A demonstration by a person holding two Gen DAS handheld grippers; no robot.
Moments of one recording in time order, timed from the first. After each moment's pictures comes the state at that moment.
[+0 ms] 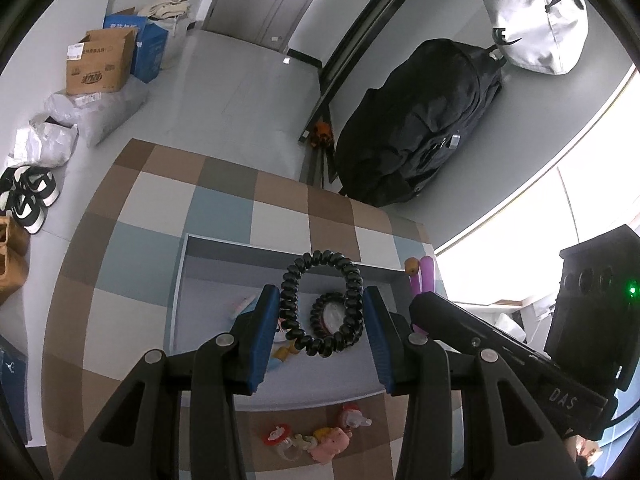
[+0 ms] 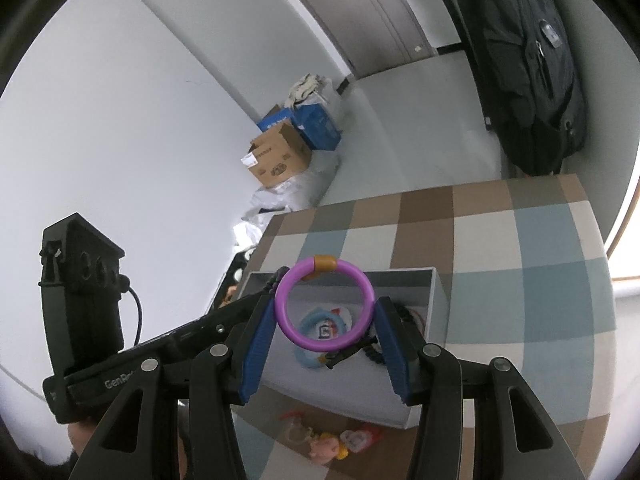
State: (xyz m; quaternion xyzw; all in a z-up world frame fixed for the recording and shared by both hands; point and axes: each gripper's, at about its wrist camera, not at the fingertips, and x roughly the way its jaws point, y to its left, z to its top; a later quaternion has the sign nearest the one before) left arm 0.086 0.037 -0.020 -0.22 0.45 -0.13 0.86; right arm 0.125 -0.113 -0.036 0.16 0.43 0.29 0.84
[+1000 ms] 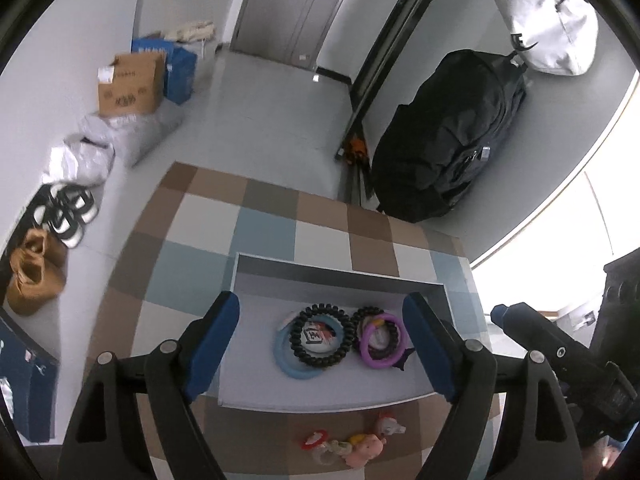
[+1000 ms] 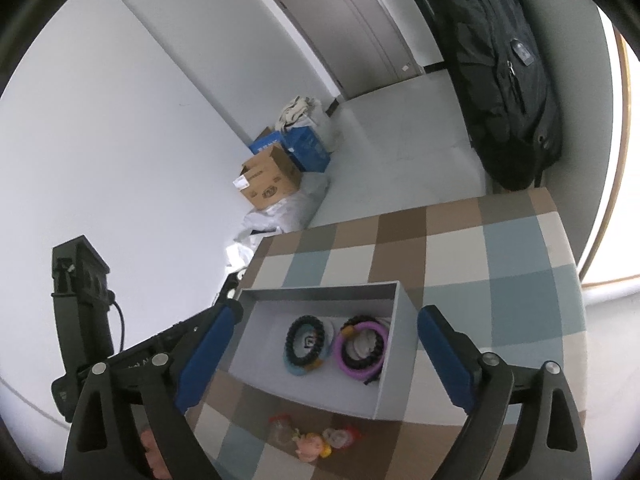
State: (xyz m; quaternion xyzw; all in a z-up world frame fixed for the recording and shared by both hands) left arm 0.077 0.040 -0.011 -0.18 0.42 -0.06 0.89; right arm 0.111 -0.138 -0.023 0.17 0.40 0.27 0.86
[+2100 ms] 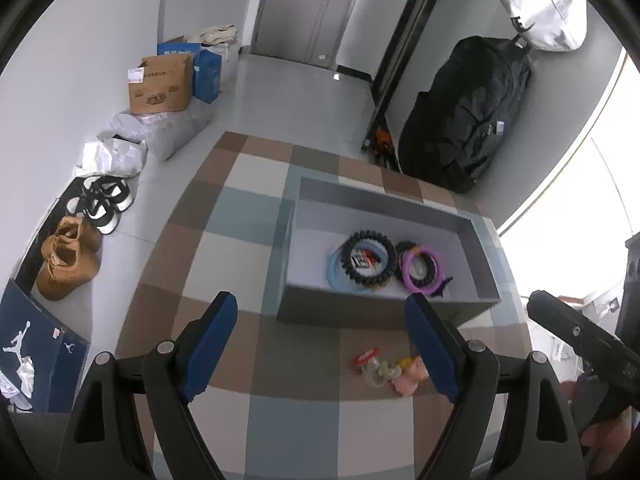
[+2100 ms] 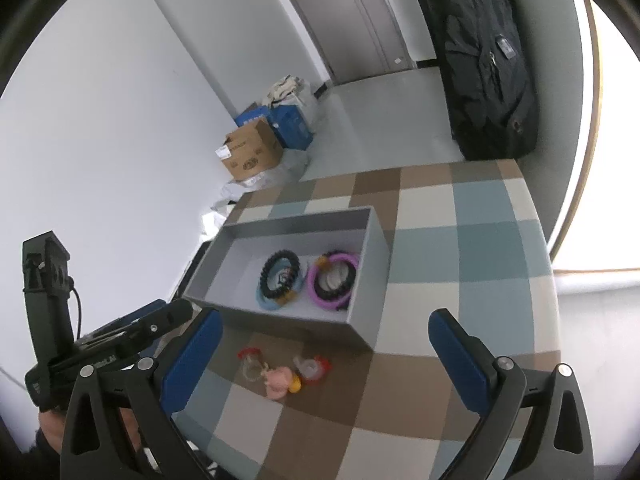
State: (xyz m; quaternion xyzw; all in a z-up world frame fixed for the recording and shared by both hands) left arm 0.019 0.053 -0.031 -0.14 0.43 -0.02 0.89; right arm 0.063 -0.142 -0.041 0.11 0.42 0.24 0.87
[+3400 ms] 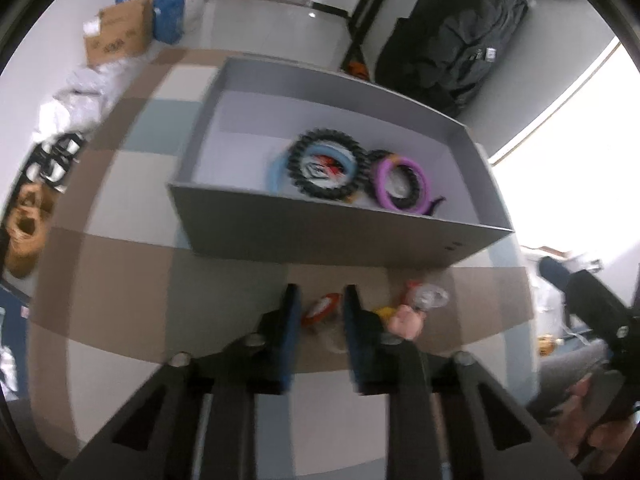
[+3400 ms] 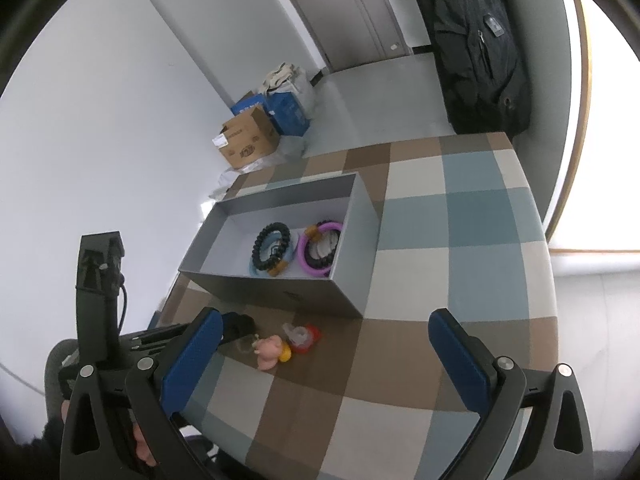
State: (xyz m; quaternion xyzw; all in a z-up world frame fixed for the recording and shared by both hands) left arm 0.030 0.023 -0.073 -0.15 0.53 -0.08 0.83; right arm 0.050 -0.152 -0.051 0.11 0.45 0.24 0.85
